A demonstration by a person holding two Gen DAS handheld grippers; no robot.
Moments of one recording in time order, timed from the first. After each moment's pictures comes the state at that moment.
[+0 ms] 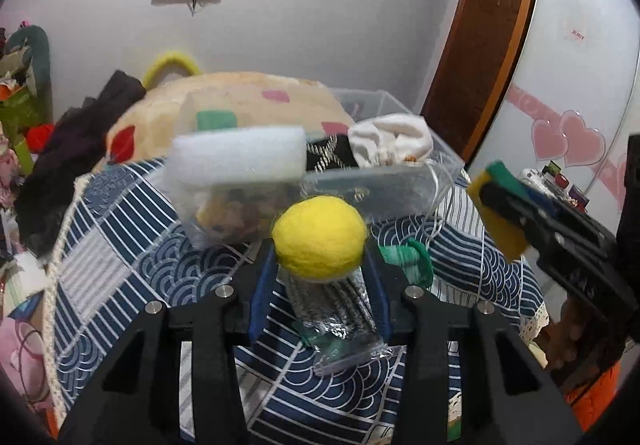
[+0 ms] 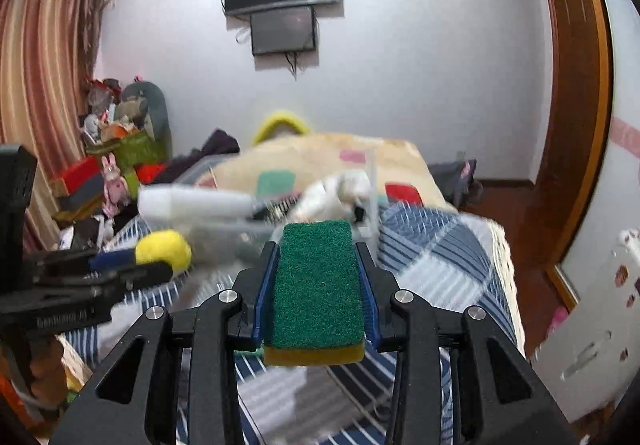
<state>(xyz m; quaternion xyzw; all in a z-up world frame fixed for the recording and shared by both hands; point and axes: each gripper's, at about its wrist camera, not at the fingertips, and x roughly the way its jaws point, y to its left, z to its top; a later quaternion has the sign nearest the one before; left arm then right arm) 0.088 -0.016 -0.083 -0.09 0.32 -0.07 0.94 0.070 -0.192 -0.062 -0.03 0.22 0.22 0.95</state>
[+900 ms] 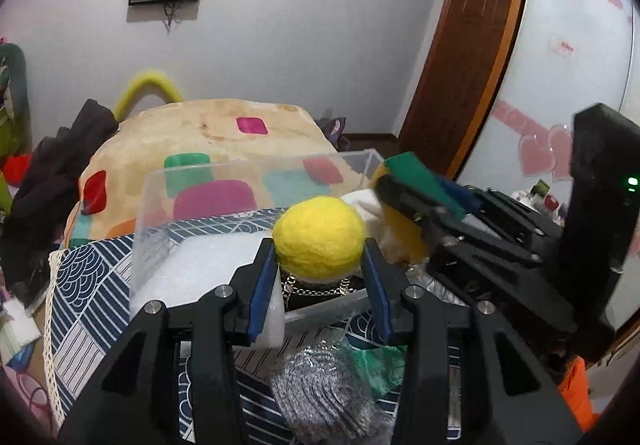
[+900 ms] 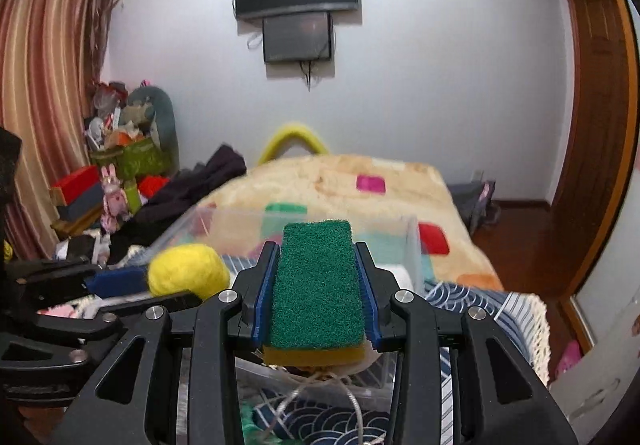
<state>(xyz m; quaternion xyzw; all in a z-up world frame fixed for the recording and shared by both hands) 0.169 -0.019 -0.049 -0.08 0.31 -0.10 0.94 0.142 -0.152 -0.063 -0.04 0.22 0.25 0.94</state>
